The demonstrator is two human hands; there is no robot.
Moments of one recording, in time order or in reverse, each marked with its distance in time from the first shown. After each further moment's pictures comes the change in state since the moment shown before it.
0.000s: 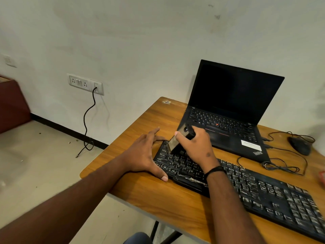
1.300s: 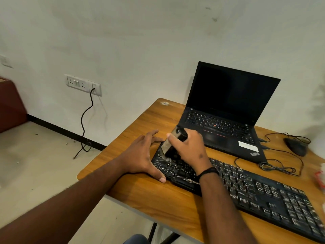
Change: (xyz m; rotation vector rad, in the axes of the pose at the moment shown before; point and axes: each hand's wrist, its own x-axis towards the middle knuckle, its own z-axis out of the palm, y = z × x) left_hand -0.002 0.003 -0.001 0.008 -0.003 -0.002; right_hand -0.008 -0.015 0.007 -0.078 -0.064 -0.012
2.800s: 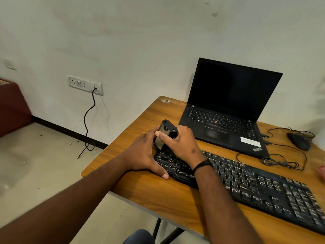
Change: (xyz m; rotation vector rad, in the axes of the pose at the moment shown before) left_hand 0.000 0.000 0.001 0.035 0.023 -0.053; right_hand 0.008 -0.001 0.017 0.109 -0.104 -0.133
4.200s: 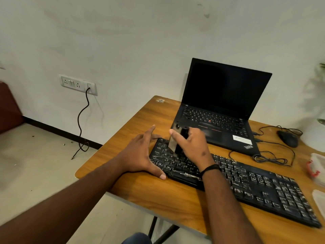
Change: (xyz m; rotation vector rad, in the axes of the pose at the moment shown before) left_hand -0.006 0.016 0.003 0.006 -0.003 0.024; right_hand -0.021 0.013 -0.032 0.026 0.122 0.152
